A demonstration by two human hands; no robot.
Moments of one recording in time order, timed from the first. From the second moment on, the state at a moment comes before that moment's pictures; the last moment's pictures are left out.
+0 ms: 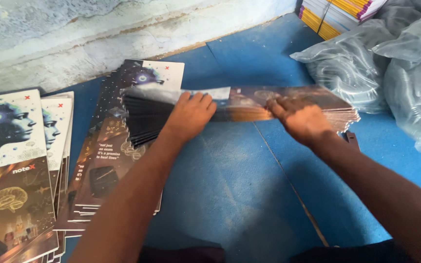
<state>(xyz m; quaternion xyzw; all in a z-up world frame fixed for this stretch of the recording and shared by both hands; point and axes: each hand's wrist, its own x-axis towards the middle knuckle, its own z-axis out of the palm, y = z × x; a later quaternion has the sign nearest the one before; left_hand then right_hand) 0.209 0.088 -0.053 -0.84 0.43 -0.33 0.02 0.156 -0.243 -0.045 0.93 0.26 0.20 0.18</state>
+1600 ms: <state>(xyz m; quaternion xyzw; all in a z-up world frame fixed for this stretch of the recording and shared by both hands) 0.155 0.103 -0.112 -1.00 -0.02 0.03 -0.04 0.097 -0.198 -0.112 1.00 0.02 -0.07 -0.01</state>
